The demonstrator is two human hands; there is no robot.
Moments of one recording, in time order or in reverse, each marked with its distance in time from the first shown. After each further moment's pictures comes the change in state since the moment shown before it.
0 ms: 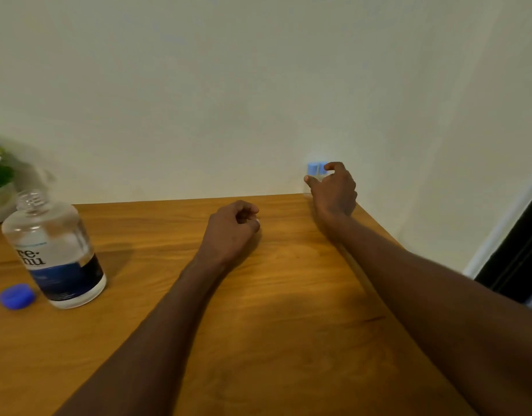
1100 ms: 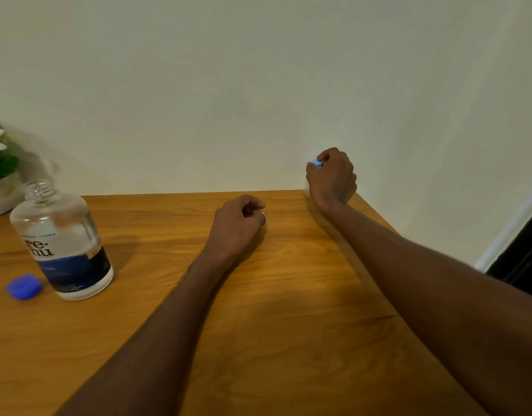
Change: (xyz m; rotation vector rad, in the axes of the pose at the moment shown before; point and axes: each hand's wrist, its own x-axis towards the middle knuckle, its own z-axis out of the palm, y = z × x) left_hand -0.001 0.005 0.000 -0.027 0.025 -0.009; right_hand 0.004 -0.026 0.012 -0.127 0.065 -0.141
